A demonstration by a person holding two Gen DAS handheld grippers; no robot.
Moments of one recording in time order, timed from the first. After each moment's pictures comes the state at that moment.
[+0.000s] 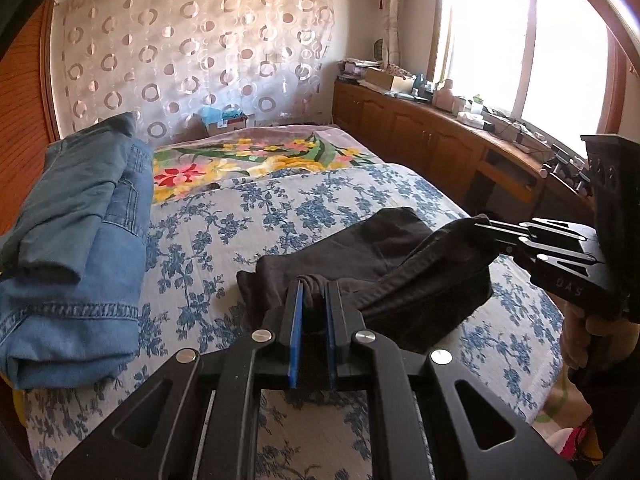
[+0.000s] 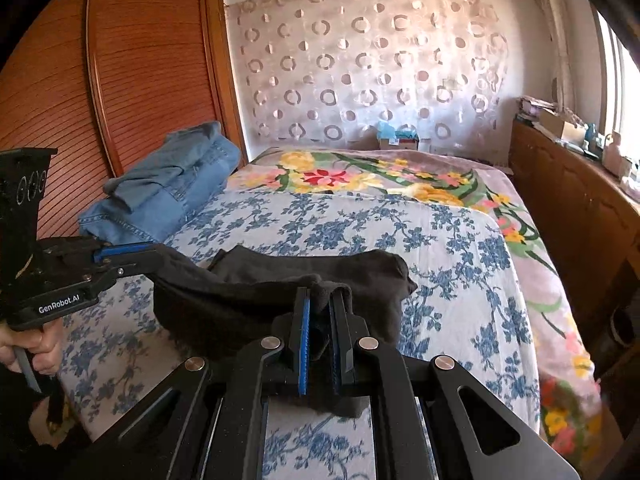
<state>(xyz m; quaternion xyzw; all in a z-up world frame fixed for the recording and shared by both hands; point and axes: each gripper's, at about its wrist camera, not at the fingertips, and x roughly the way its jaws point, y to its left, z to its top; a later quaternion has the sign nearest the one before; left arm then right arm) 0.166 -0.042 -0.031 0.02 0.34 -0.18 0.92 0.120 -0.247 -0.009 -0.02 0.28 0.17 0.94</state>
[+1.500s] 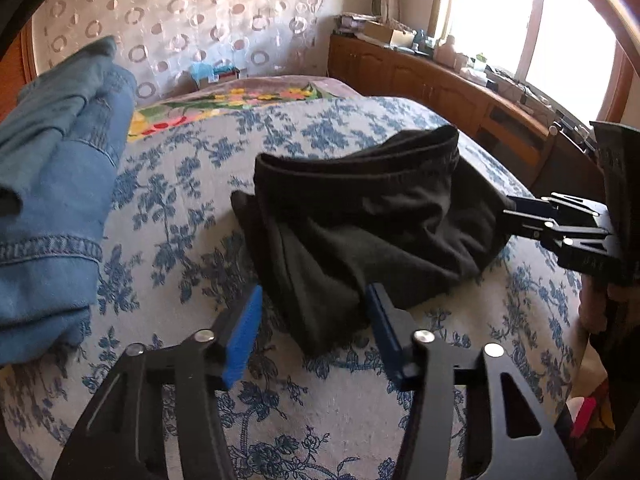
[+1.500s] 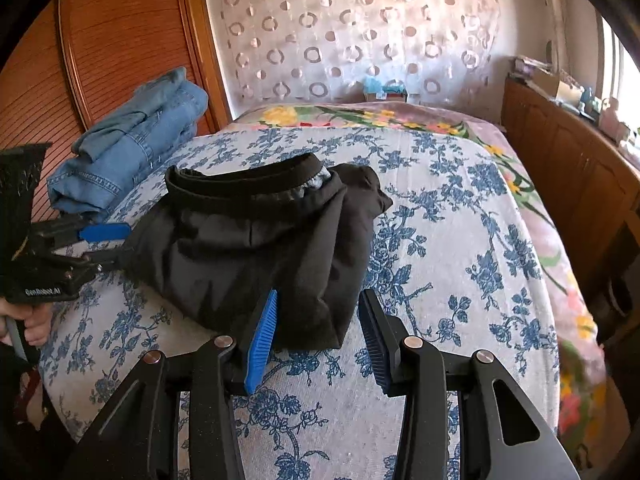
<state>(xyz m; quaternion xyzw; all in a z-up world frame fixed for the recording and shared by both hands) 0.176 -0.037 -0.093 0.04 0.41 -0.19 0.89 0.123 -0.267 -0.050 -0.02 0.35 0.16 0.92</state>
